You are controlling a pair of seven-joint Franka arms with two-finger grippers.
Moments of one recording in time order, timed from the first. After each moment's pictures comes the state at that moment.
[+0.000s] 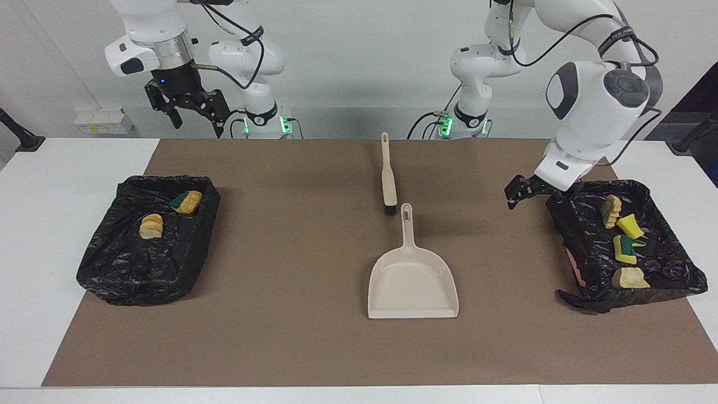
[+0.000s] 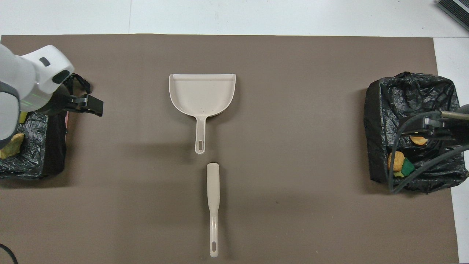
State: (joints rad) left arm 0.10 0.13 -0.20 -1.66 0.00 1.76 -0.01; right arm -0.08 -0.10 0.14 -1.61 -0.03 1.52 0.28
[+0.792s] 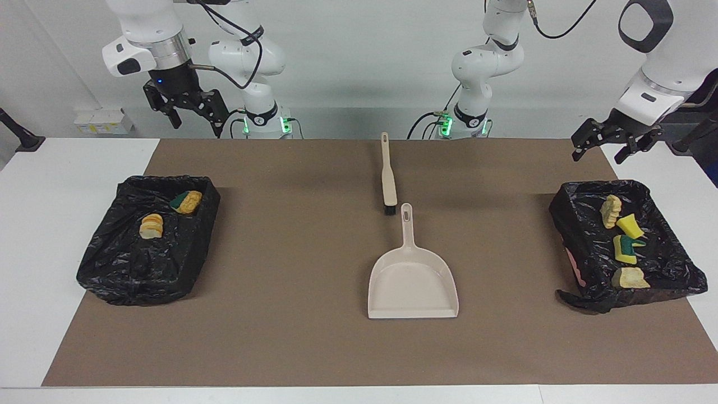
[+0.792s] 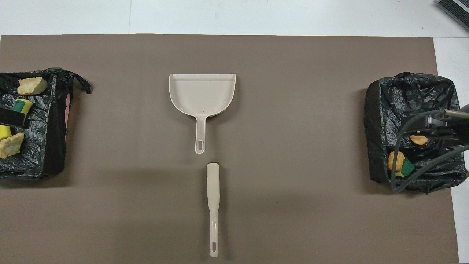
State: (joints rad) left arm 0.26 0.01 -0.21 -1.58 0.00 1.57 0.20; right arm -0.09 -0.10 0.14 -1.60 -0.01 1.50 0.28
